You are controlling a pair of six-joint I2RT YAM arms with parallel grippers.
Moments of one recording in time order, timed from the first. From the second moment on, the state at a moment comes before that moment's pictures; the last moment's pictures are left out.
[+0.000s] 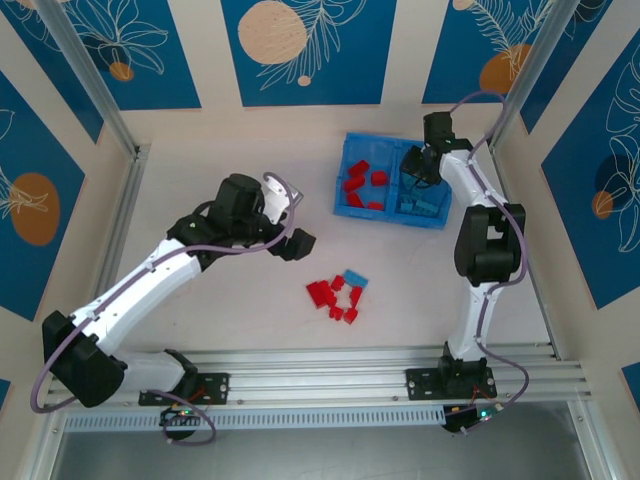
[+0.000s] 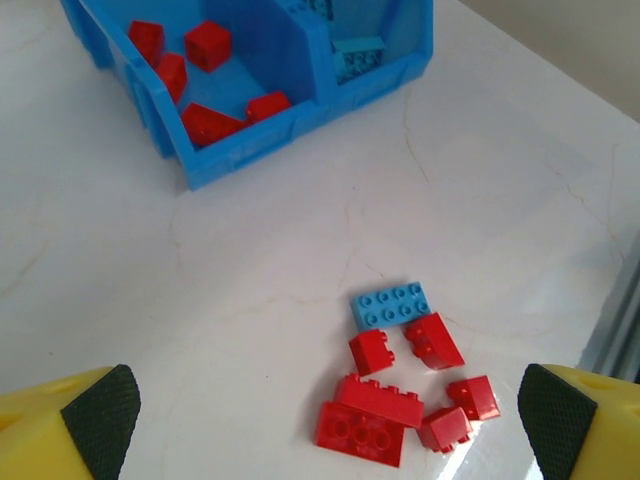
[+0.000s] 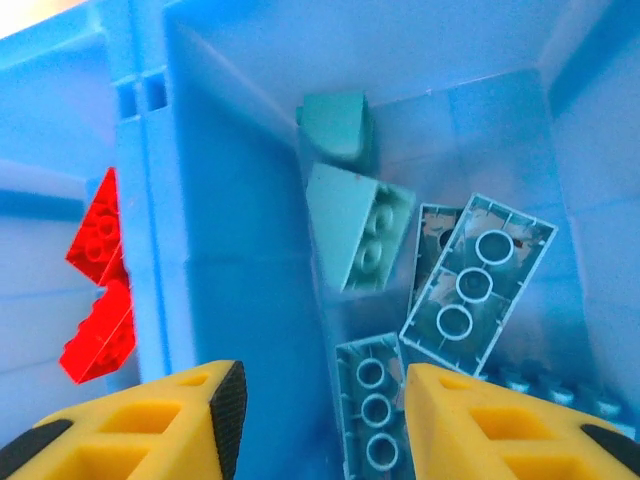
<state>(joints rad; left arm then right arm) -0.65 1.29 1.19 -0.58 0.29 -0.01 0.05 2.02 1.77 -0.73 -0.04 0.47</state>
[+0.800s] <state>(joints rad) -0.74 1.63 1.04 -0.62 0.26 -0.69 0.28 1.22 1.19 -1.02 -0.23 0.64</state>
